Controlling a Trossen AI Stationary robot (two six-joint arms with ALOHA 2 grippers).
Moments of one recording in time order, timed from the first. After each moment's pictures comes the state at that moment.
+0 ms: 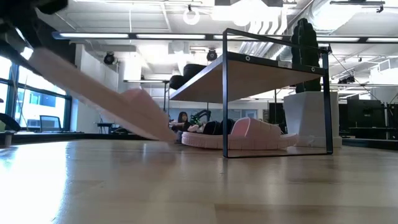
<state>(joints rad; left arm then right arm) -0.78 1.31 0.76 -0.78 -0.79 0.24 0.46 0.87 0.98 -0.46 0.42 0.65</state>
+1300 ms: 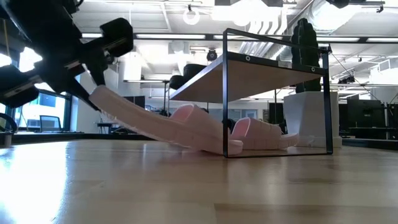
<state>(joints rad) -0.31 1.36 0.61 -0.16 -0.28 0.89 0.46 0.87 0.98 -0.61 0.46 0.67</state>
